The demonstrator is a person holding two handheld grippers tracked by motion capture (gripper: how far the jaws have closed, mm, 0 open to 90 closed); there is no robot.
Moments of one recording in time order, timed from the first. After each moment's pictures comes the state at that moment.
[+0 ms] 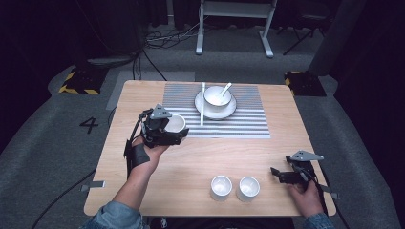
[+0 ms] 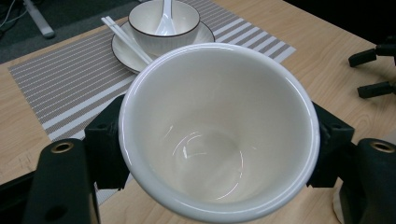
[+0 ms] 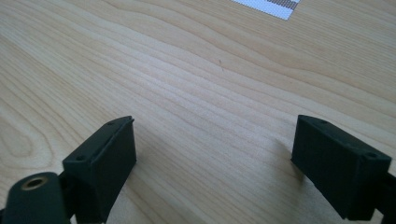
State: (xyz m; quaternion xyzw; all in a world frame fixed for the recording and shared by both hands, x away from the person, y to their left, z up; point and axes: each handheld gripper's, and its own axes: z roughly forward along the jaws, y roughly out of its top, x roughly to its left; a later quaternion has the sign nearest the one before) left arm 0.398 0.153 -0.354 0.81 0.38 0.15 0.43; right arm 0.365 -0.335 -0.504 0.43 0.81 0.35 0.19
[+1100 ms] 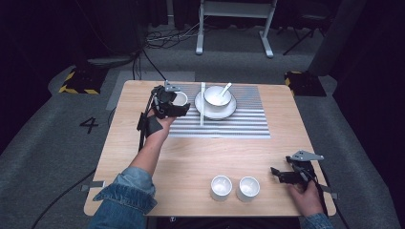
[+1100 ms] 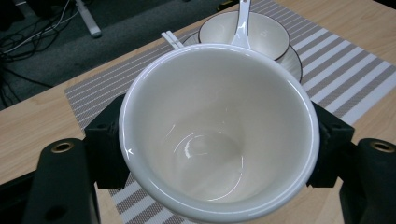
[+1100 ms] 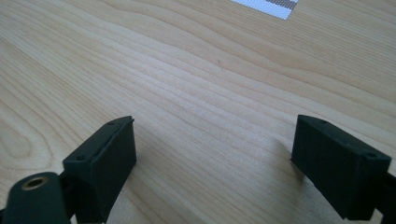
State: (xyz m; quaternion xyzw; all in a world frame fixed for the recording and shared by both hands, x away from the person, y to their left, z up) left arm 0.502 0.139 -0.372 0.80 0.41 0.22 0.38; right arm 0.365 -0.335 -0.504 0.43 0.81 0.35 0.19
